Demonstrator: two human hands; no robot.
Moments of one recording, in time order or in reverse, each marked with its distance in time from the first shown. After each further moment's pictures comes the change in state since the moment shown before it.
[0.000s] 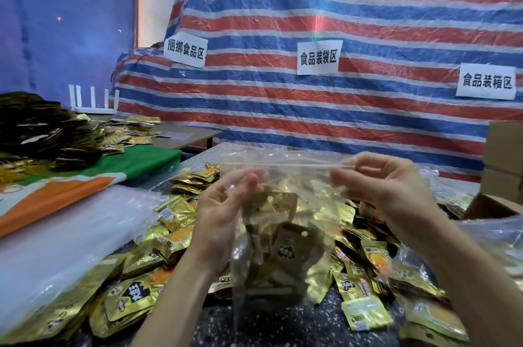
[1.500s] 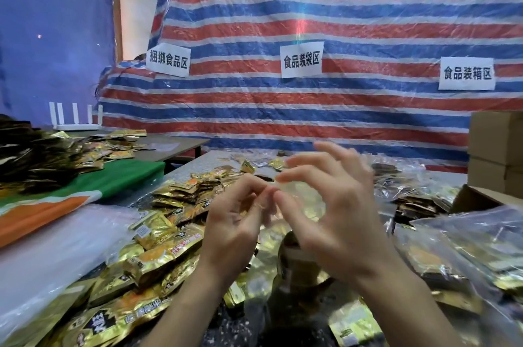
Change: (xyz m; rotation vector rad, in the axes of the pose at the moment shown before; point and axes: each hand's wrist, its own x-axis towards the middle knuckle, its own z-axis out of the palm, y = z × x) left_hand 0.006 -0.022 0.042 0.488 -0.090 0.399; right_hand -0.021 0.005 0.042 -0.812 0.285 -0.453
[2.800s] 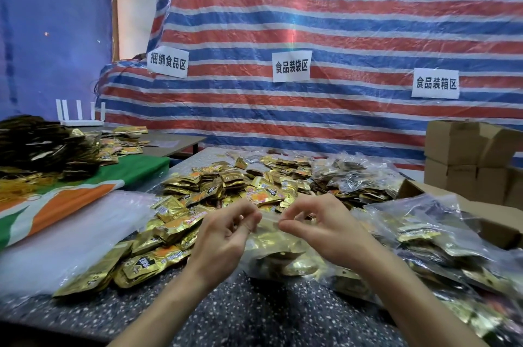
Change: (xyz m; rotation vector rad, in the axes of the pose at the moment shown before) left_hand -0.059 0.105 -0.020 0.302 -0.166 -0.159; right_hand -0.036 -0.031 -0.085 0.237 -0.542 0.322
